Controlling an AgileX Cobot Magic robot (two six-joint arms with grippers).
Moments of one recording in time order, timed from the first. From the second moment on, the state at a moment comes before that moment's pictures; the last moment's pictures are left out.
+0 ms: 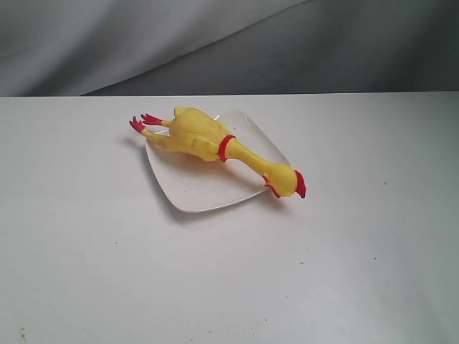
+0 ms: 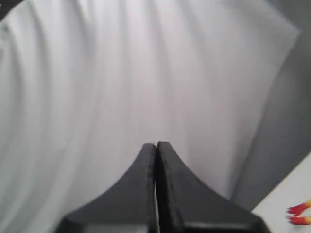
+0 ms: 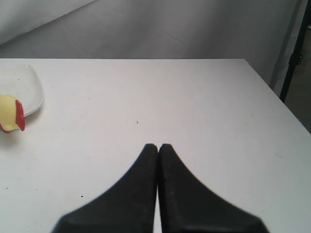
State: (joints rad) left arm -0.20 0.50 -0.70 0.52 0.19 0.25; right arm -0.04 0.00 0.00 -0.05 0.34 0.03
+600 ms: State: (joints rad) left arm 0.12 0.06 -0.70 0.52 0.19 0.24; right arm -0.04 0.00 0.00 -0.05 0.34 0.03
